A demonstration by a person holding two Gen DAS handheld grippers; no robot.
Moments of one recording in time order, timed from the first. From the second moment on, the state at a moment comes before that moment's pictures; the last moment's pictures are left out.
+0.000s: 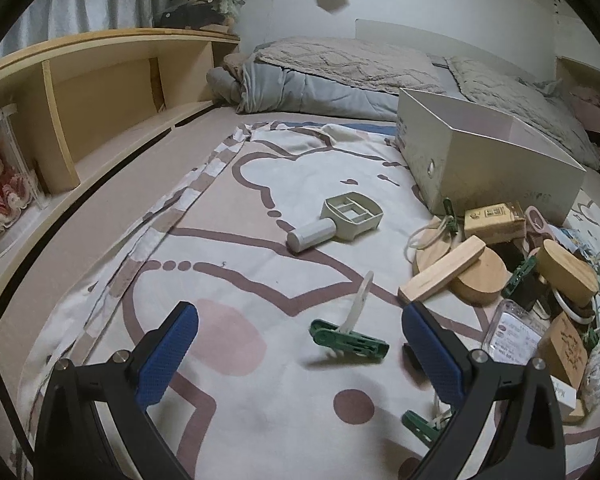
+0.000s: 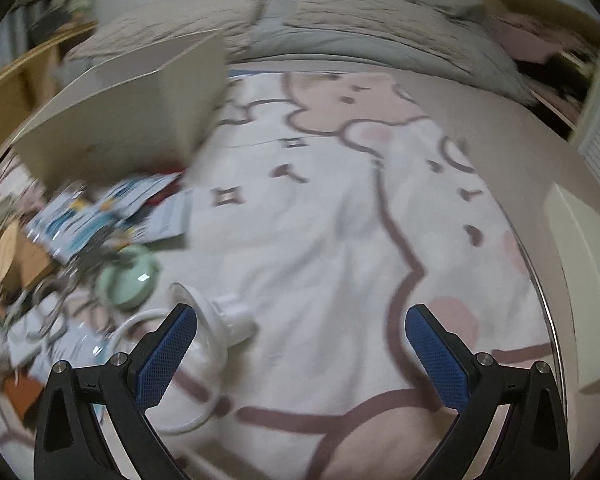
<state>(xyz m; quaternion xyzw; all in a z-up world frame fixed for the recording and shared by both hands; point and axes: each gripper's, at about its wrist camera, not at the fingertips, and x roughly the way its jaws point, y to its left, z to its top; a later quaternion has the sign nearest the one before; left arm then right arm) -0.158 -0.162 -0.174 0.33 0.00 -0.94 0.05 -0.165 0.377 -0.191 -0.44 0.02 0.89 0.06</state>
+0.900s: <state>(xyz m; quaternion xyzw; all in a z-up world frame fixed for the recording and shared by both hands) -0.164 -0.171 -0.193 0.36 0.03 -0.93 0.05 -0.167 0.360 -0.194 -0.41 0.00 0.91 0.02</state>
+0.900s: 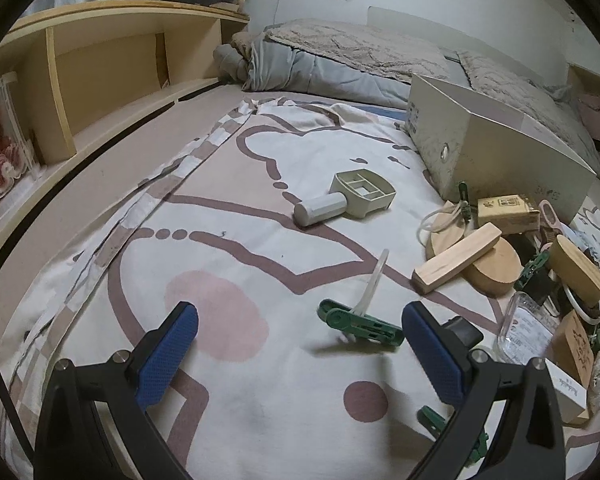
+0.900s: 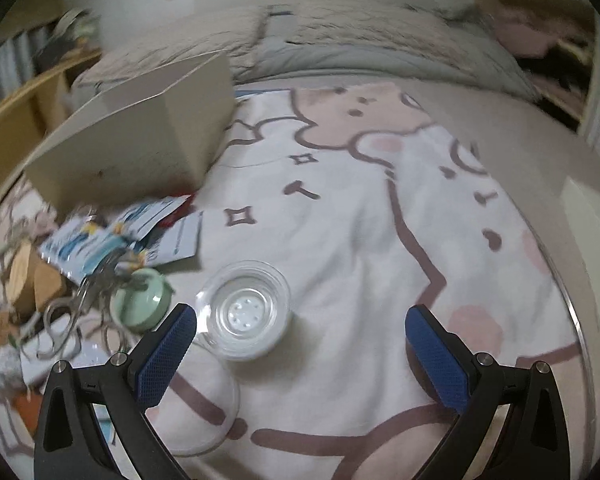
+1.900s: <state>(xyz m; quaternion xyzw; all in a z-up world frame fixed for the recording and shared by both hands) -0.165 -0.172 -0.195 0.37 0.03 -0.93 0.05 -0.168 0.339 -0.187 -0.37 -0.11 0.92 0.04</state>
